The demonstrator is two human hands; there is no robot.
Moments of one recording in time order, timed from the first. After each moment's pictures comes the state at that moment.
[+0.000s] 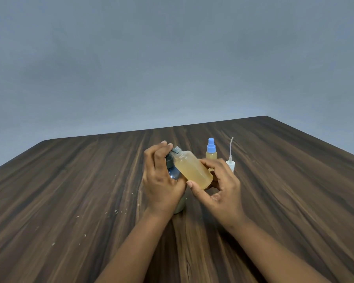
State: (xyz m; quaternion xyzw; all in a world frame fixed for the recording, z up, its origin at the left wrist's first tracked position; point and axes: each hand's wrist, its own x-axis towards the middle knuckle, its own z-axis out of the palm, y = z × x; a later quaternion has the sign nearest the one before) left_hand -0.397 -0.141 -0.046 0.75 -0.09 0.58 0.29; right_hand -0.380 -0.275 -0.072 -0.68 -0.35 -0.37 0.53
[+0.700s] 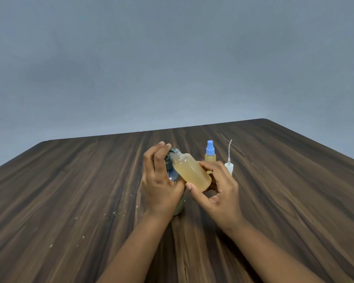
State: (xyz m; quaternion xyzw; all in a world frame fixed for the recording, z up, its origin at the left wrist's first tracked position) left_hand -0.395 -0.142 -0.048 0.76 -0.08 0.59 0.28; right_hand -0.382 -0.275 -0.071 -0.68 -0.35 -0.36 0.54
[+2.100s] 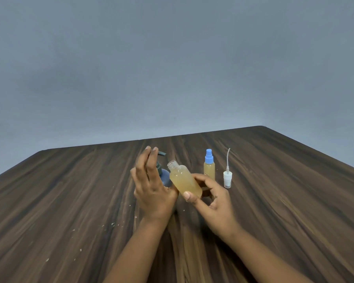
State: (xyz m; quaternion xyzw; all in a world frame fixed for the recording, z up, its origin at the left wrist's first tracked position) left_hand -0.389 -0.136 -0.044 0.77 0.00 0.60 0.22; right_hand -0.378 -0.269 -0.076 -0.68 -0.30 -0.18 0.65
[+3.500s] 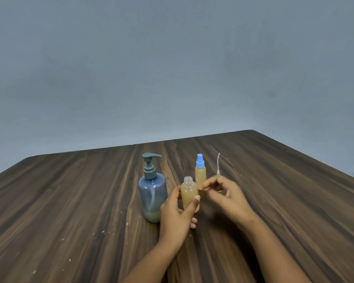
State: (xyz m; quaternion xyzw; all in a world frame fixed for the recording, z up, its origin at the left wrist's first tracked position) left_hand -0.397 -0.181 -0.083 0.76 0.00 0.21 0.61; right_hand -0.353 -0.319 -0.065 -0.73 -0.23 -0.10 0.63
